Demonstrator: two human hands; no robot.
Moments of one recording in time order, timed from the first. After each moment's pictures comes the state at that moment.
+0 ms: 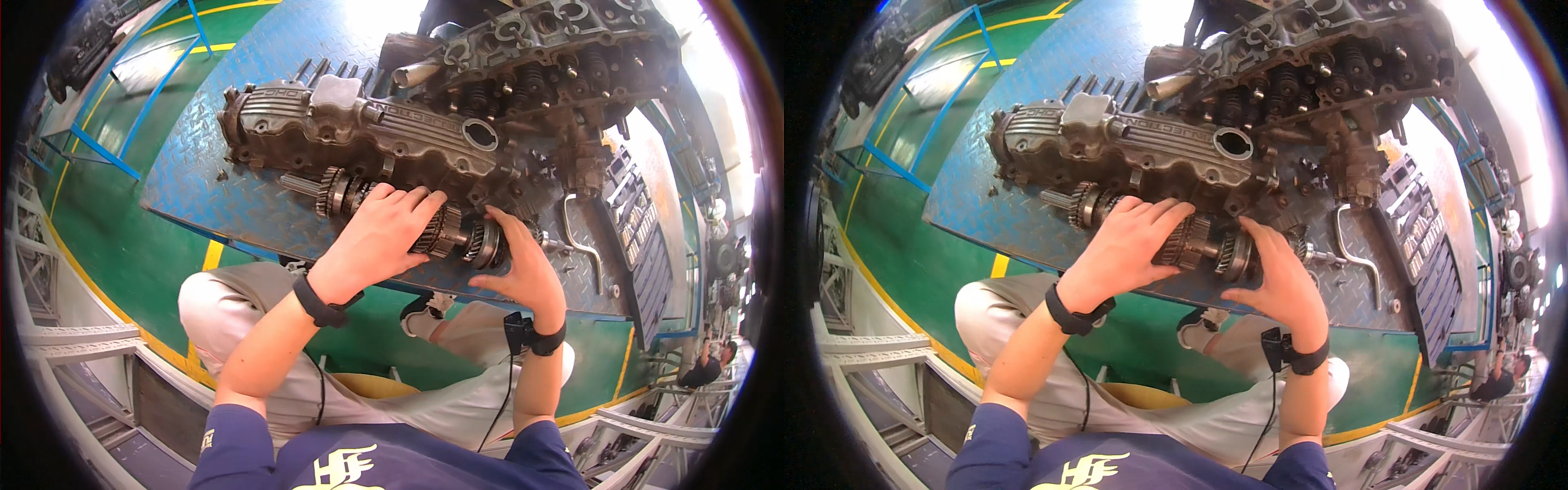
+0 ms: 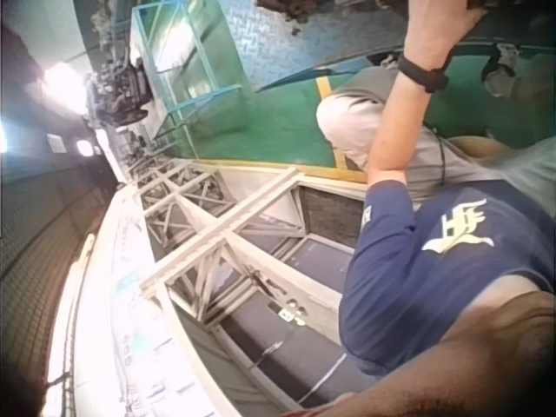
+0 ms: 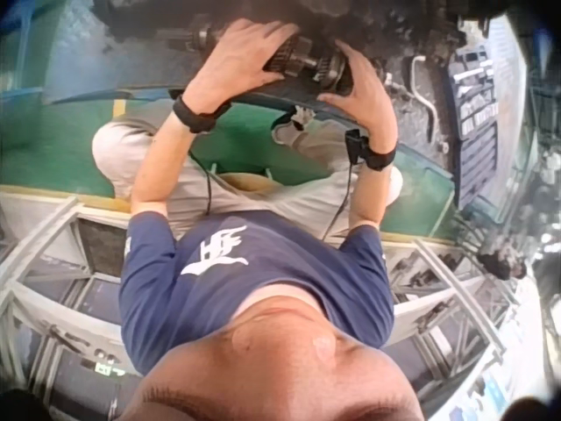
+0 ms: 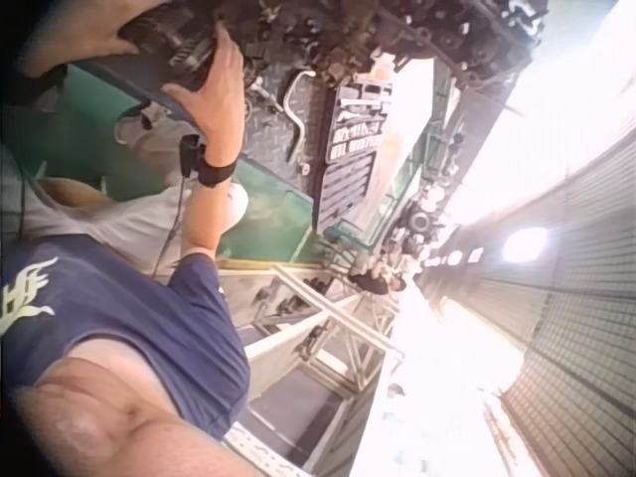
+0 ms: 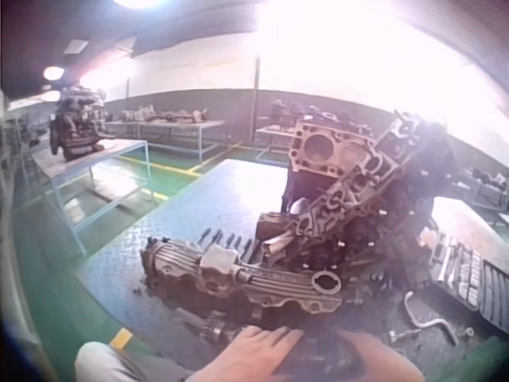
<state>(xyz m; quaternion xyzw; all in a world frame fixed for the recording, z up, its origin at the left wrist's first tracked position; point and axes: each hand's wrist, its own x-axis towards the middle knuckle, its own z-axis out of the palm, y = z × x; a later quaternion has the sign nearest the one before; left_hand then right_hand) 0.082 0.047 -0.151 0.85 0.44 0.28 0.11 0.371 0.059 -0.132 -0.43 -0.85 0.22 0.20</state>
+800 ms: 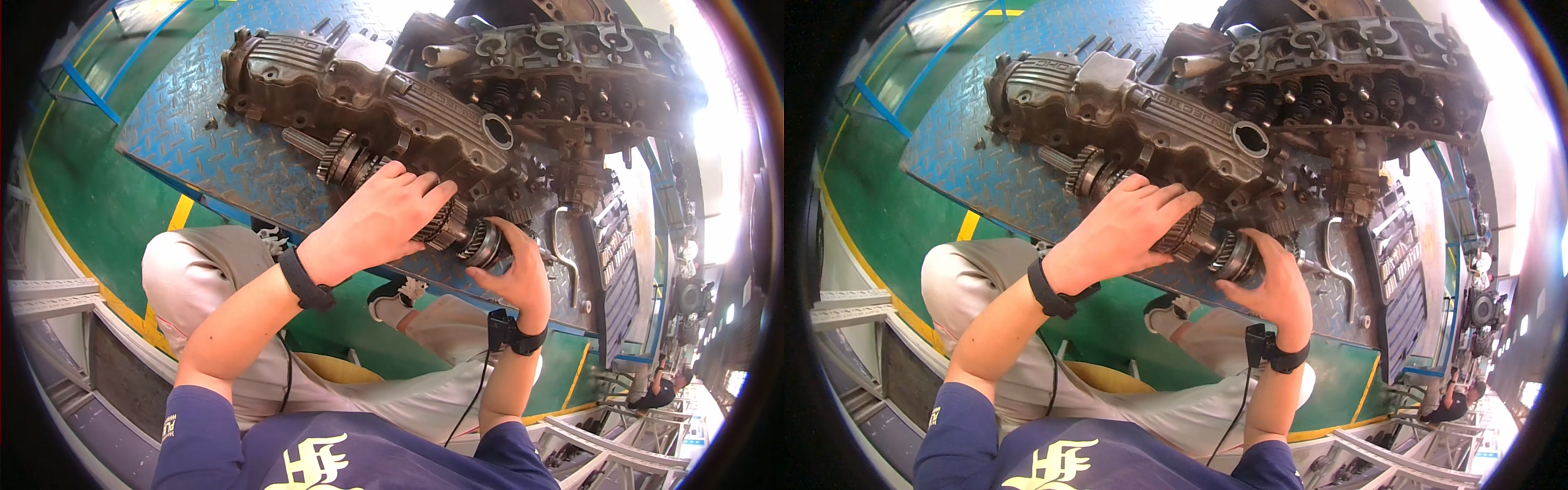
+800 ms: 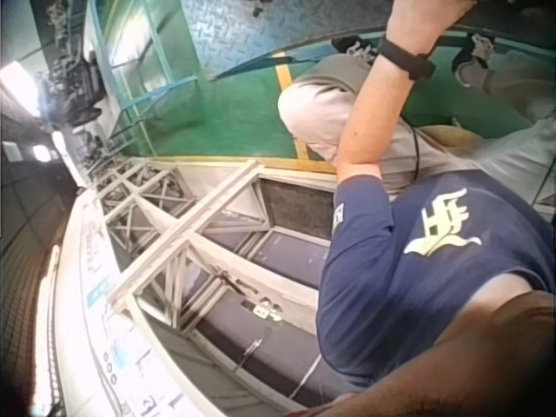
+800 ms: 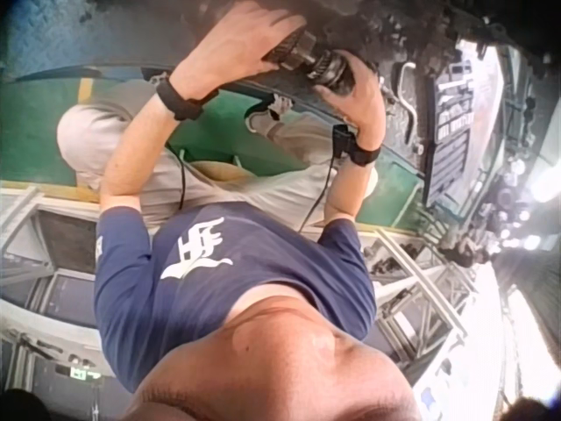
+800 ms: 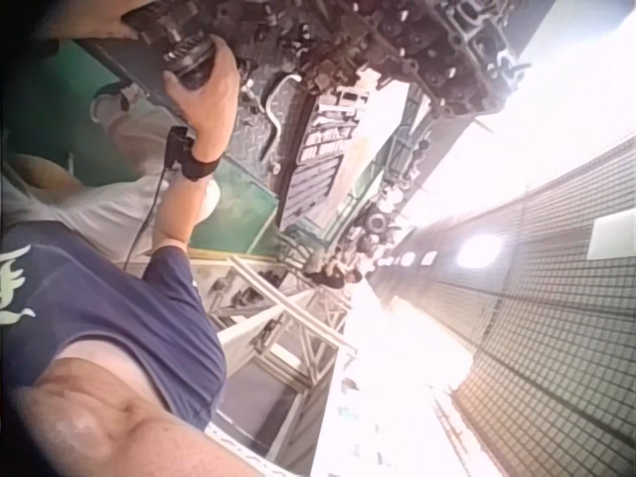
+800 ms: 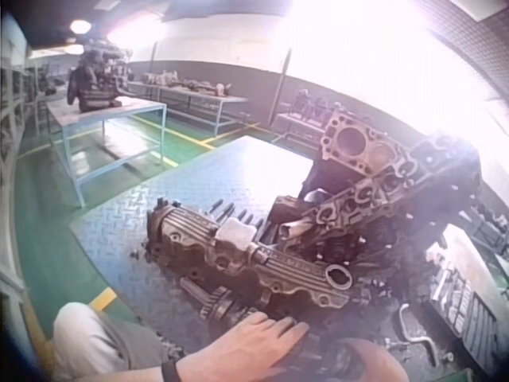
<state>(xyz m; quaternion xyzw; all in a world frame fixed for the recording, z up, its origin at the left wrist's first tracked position) 0.085 0.047 -0.154 0.85 0.43 0.30 0.09 0.378 0.063 -0.133 -0.43 -0.86 0.18 0.19</state>
